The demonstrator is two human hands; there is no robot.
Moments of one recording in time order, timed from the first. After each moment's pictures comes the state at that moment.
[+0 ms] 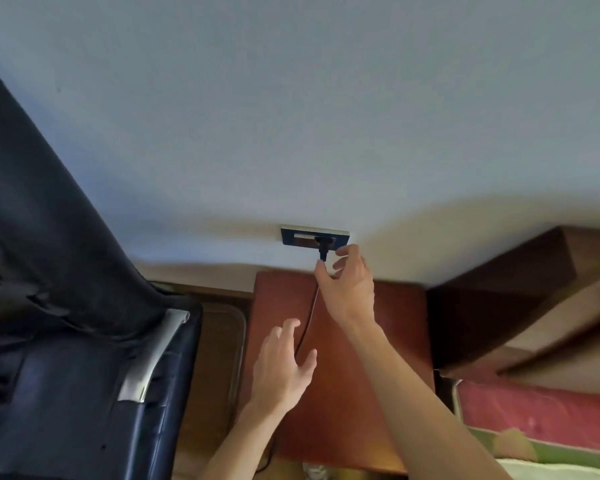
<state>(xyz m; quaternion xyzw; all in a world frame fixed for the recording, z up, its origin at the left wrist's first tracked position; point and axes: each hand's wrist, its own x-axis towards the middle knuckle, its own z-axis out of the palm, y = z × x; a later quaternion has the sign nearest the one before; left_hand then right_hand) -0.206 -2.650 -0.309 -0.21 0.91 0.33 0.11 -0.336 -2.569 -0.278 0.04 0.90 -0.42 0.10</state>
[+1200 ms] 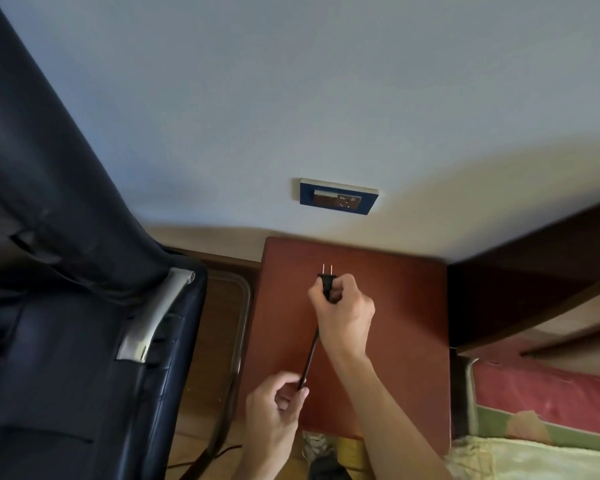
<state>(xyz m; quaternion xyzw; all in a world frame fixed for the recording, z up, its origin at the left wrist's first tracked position) -0.093 -2.638 -0.364 -0.35 0.78 0.53 0.05 -0.249 -2.579 -0.348 0.06 0.88 -0.47 0.00</state>
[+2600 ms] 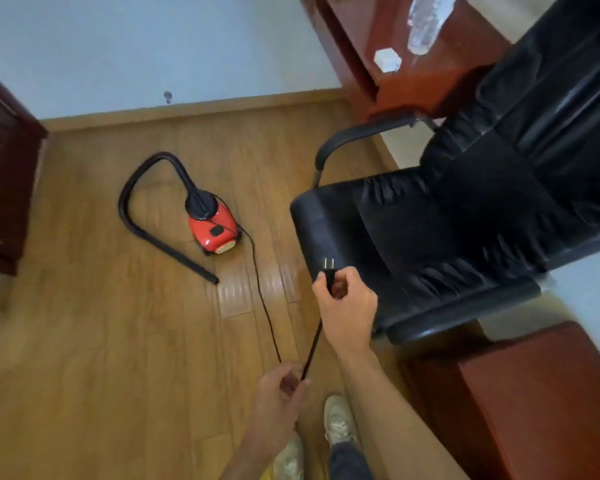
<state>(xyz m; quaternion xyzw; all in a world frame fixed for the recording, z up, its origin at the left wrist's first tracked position) 0.417 -2.624 -0.256 -0.64 0.50 0.51 -0.28 0.293 -2.728 -0.207 -0.49 0.73 -0.43 0.22</state>
